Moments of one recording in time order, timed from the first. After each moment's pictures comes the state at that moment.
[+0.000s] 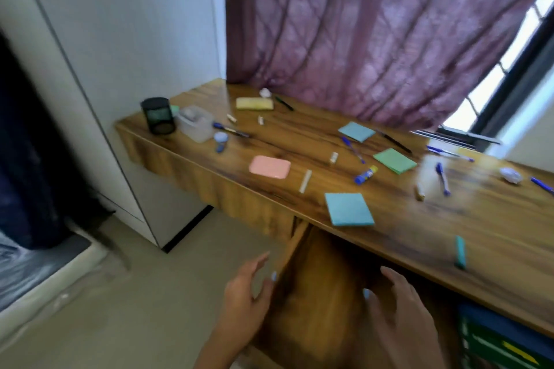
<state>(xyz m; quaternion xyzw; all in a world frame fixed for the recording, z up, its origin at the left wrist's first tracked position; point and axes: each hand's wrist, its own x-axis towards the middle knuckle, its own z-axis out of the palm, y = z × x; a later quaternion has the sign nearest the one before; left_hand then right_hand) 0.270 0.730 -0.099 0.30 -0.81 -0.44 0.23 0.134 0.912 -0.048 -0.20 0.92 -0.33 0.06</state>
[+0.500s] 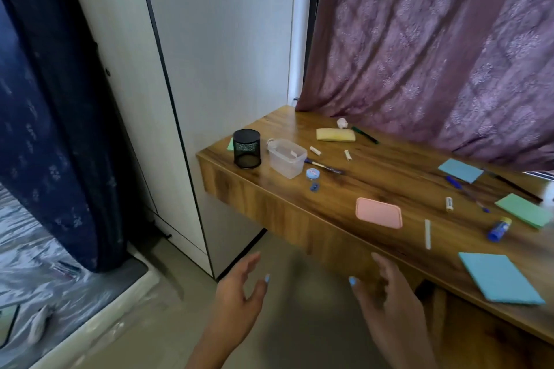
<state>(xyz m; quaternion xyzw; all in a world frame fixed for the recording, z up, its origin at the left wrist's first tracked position) 0.391 0.494 -0.087 0.37 -0.78 -0.42 0.27 0.231 0.654 -0.035 -0.27 0.87 -0.41 0.09</state>
